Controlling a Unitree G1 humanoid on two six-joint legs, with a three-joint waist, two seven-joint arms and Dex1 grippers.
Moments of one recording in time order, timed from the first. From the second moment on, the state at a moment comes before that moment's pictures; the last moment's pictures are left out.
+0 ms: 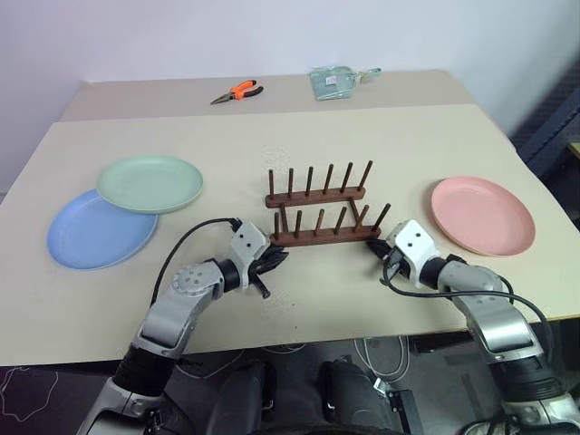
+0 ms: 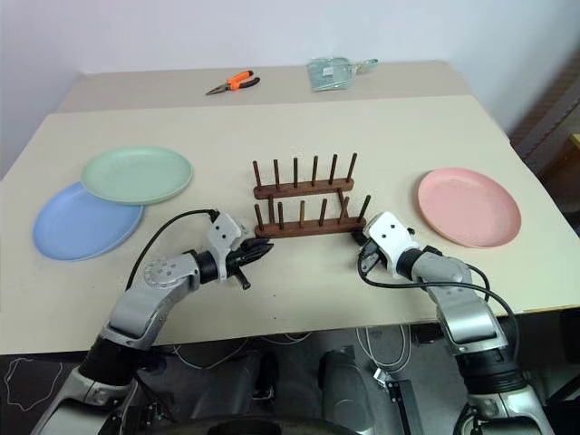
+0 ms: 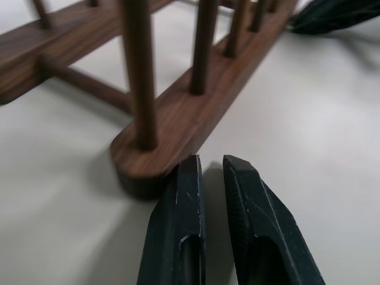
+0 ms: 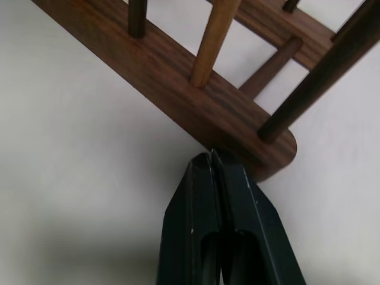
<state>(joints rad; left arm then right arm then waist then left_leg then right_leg) -0.23 0.38 -0.22 -0.14 -0.20 0.44 -0.61 -0.16 -0.59 0.05 -0.11 0.08 0.31 0.64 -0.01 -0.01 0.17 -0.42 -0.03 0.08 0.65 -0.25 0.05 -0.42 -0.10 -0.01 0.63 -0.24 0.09</state>
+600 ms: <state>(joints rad) -0.17 0.41 -0.14 -0.18 -0.26 0.44 -0.64 -0.06 -0.86 -0.23 -0.16 0.09 0.36 0.68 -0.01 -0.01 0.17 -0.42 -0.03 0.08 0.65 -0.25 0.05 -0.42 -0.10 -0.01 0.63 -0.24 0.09</state>
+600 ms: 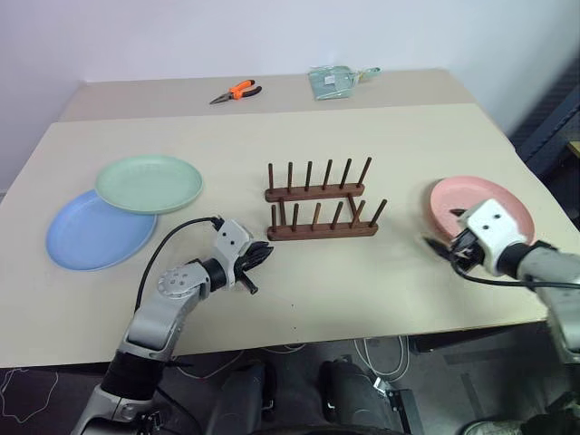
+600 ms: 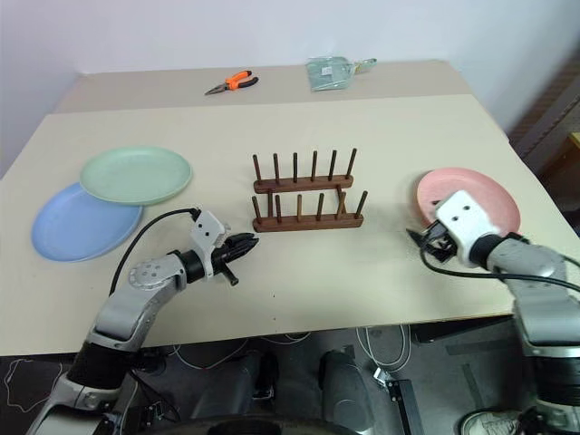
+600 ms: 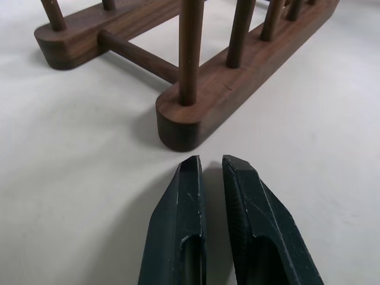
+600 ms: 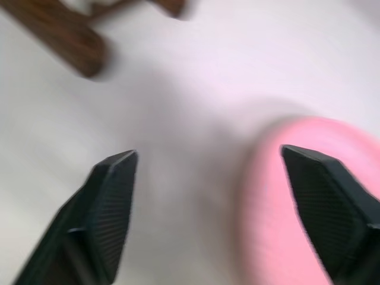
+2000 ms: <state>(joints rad) -0.16 0.41 -0.12 -0.30 -0.34 0.48 -0.69 -0.41 -0.50 -0.42 -0.44 1.27 0.82 0.32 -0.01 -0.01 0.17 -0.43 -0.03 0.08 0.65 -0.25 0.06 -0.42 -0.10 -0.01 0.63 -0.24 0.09</state>
